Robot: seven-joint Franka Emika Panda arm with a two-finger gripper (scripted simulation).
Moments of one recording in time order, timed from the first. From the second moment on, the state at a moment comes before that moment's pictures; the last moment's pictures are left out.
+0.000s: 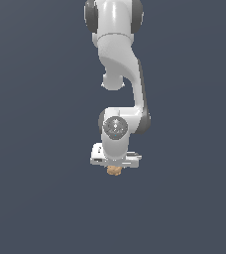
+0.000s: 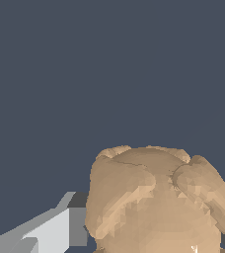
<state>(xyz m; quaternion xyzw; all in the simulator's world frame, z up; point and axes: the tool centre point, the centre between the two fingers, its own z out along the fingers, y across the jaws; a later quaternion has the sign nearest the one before) 0.077 0.007 0.039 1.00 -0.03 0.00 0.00</state>
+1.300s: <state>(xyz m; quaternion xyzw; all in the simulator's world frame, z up) 0.037 0.067 0.075 1.00 -0.04 0.00 0.00</state>
